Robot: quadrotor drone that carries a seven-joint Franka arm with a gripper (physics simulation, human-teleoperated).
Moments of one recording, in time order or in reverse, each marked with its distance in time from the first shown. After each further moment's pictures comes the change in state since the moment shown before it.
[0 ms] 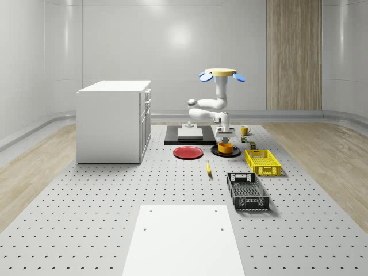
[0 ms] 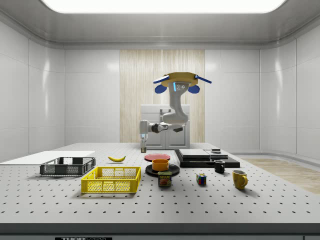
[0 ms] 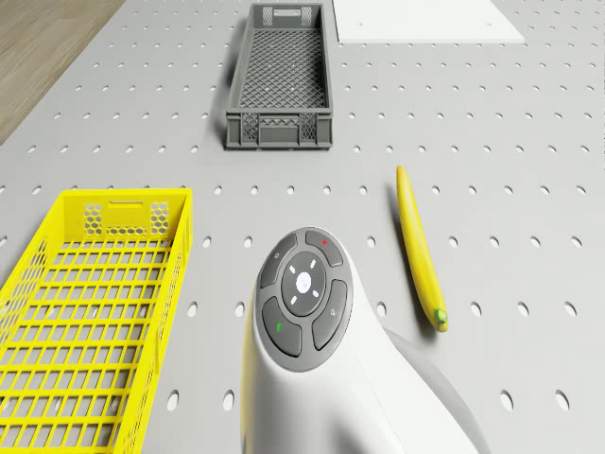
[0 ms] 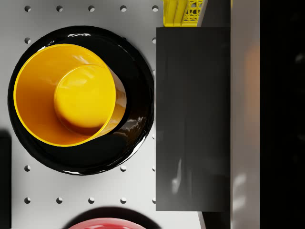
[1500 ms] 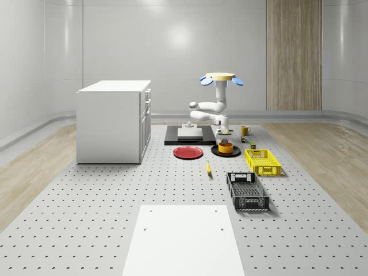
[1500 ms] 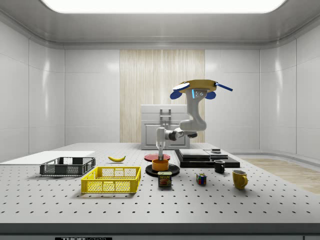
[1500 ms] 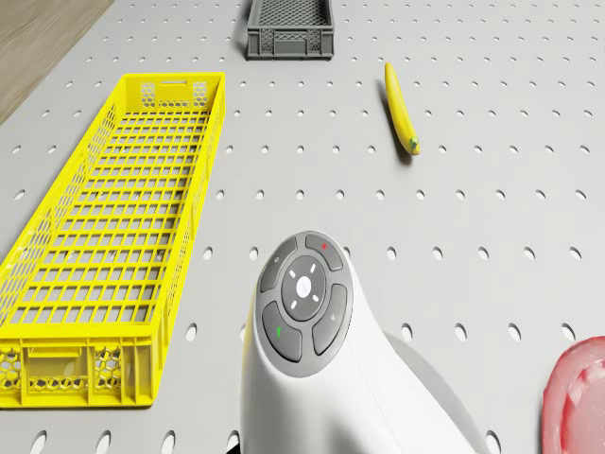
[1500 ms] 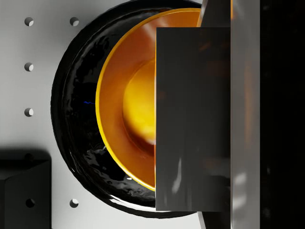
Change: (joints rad) arm -0.006 -0.008 -0.021 0.008 -0.018 0.016 0.001
